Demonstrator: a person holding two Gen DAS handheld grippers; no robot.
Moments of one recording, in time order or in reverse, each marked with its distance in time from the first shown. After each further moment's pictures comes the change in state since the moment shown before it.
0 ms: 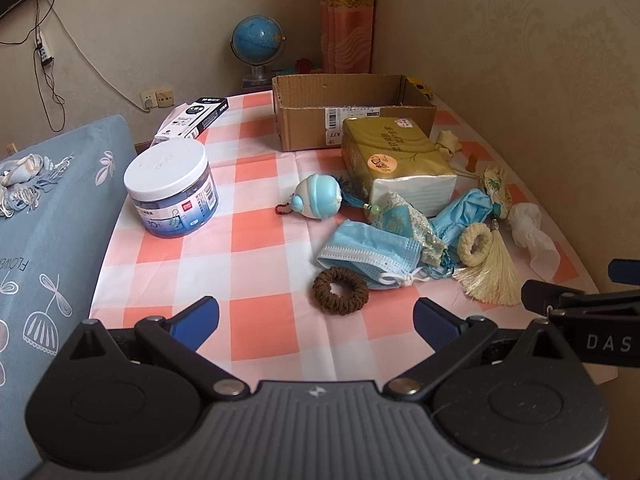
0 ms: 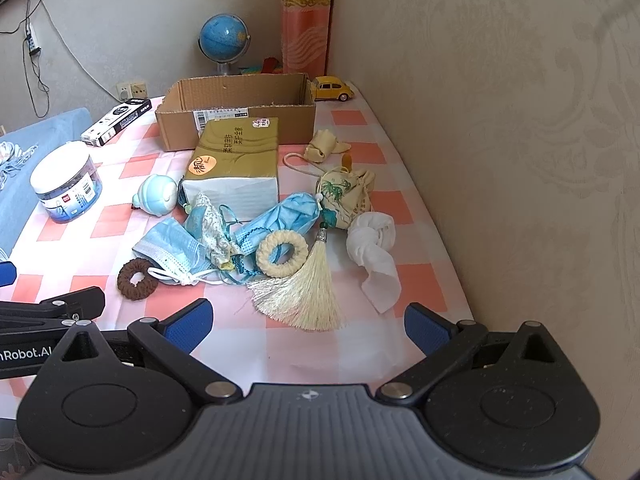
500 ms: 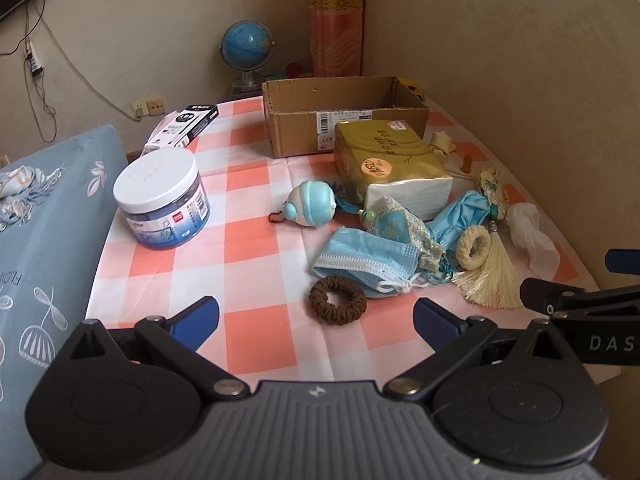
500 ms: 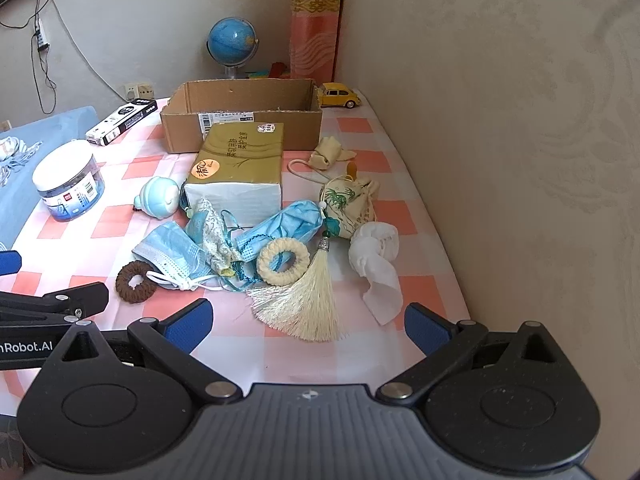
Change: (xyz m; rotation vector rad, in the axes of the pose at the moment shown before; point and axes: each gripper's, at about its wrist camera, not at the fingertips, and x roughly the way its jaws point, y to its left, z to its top) left arm 0.008 -0.001 0.001 0.035 -0.022 -0.018; right arm 0.003 0.001 0.001 -0.032 -0.022 0.006
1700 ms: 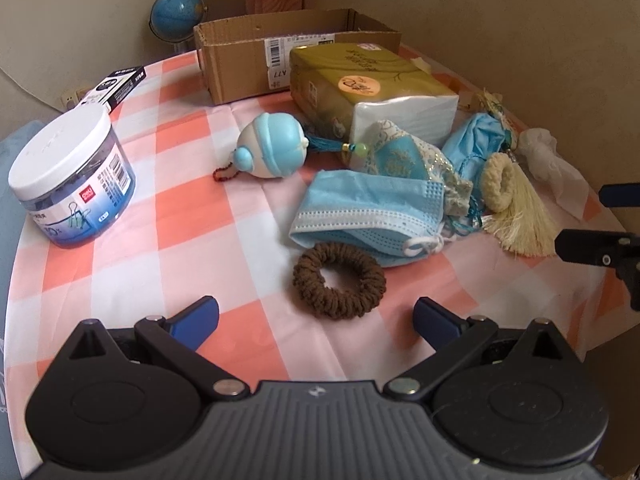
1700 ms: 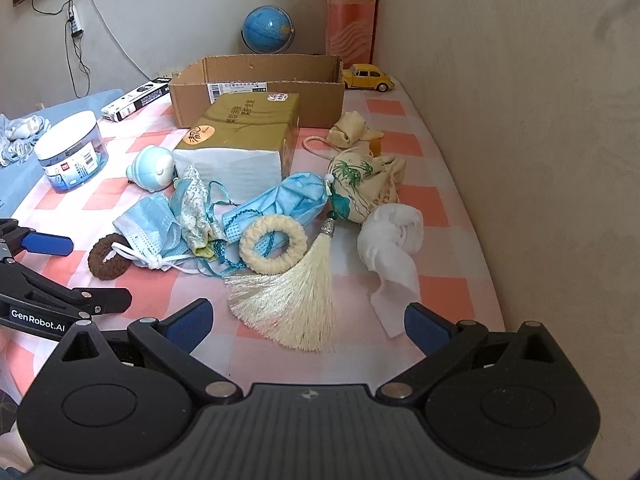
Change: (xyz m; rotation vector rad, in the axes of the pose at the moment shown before) left arm 0.089 0.012 -0.018 0.132 0.096 -0.144; right arm 0.057 -0.025 -0.015 -0.065 0.002 0.119
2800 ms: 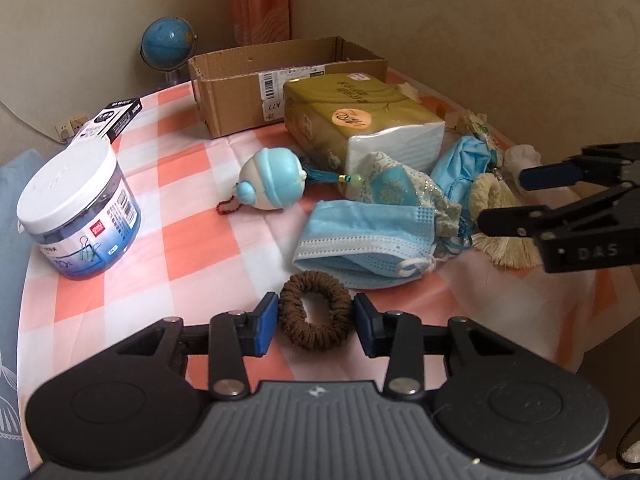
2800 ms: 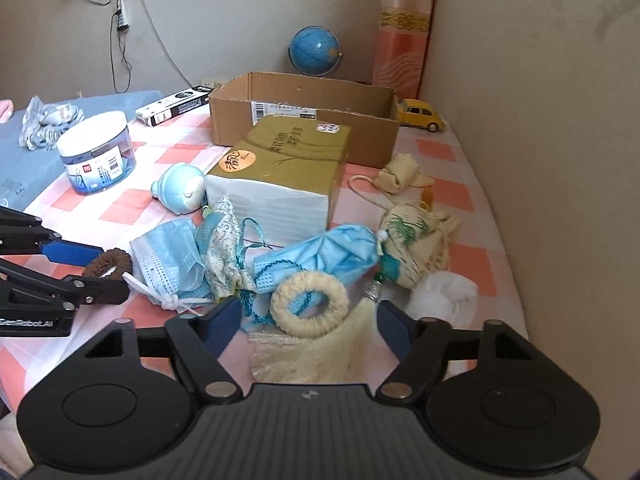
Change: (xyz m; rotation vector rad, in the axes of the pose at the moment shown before) left arm -0.010 0.003 0.005 0.043 -0.071 -0.016; right arm 0.029 0.018 0.023 -0.129 -0.077 0.072
